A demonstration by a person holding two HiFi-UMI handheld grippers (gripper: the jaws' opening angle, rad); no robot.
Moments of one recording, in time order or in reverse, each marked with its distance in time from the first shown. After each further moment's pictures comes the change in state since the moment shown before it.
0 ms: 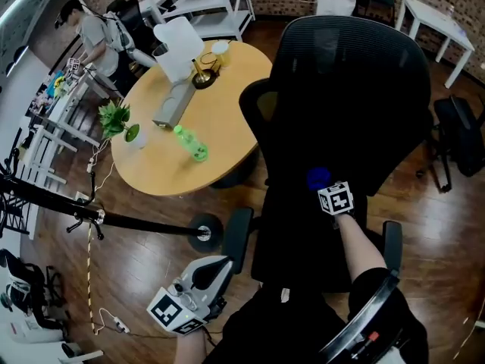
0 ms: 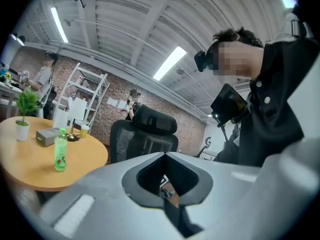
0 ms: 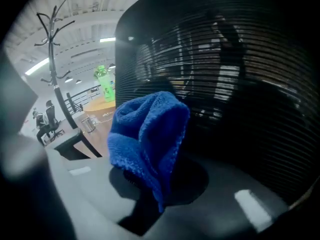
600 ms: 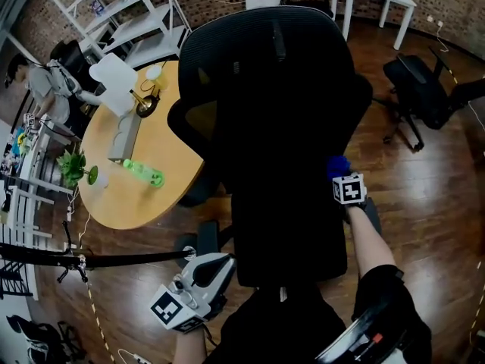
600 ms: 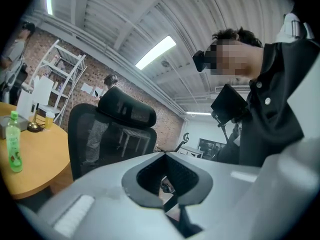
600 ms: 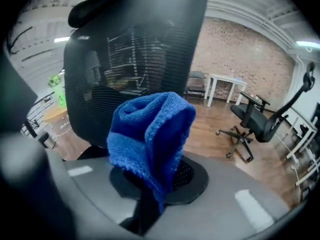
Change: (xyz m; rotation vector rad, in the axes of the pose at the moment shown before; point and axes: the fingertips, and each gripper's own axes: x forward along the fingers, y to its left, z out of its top) left arm 0.091 -0.047 -0.010 -0.023 0.059 -0.280; right arm -0.136 -0.175 -0.089 0.284 0.011 -0.411
